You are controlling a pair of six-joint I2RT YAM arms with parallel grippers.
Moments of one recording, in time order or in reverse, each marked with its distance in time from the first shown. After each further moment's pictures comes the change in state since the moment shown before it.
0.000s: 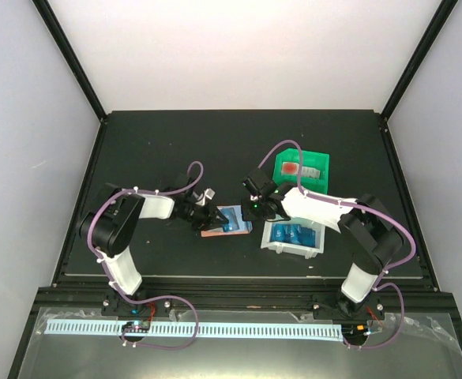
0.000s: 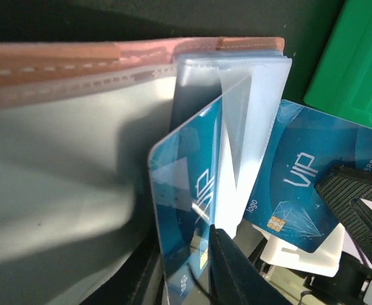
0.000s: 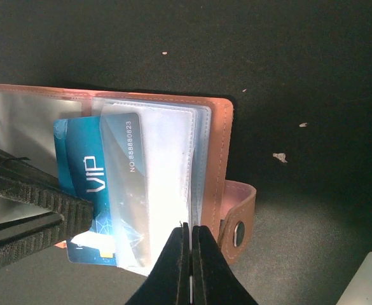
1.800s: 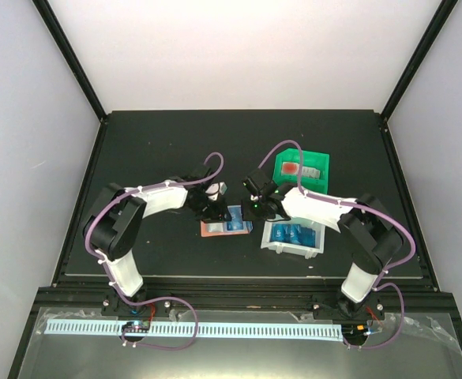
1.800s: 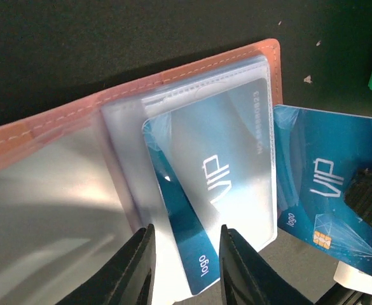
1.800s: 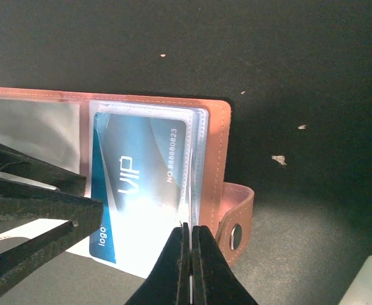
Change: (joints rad) left arm -0.135 0.000 0.255 -0.395 -0.339 0.272; right arm -0.004 0.003 -0.003 0.014 -0.002 0.003
